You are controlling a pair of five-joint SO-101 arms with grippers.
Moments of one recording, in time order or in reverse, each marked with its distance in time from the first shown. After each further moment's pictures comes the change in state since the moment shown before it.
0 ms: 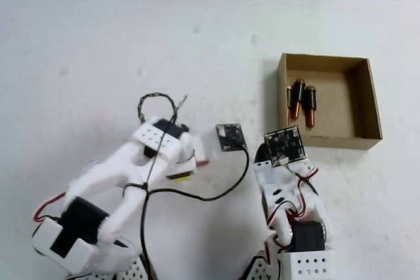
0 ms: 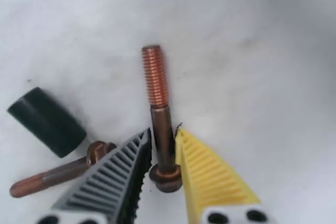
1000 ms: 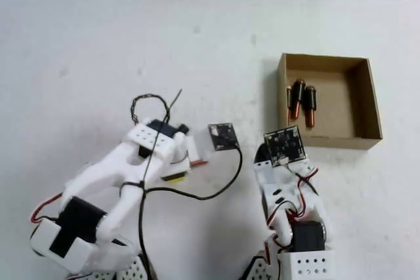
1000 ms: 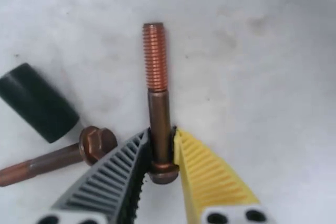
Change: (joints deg) left arm -2.0 0.0 2.2 -0.1 0.0; right arm 0.0 0.0 0.0 0.0 0.0
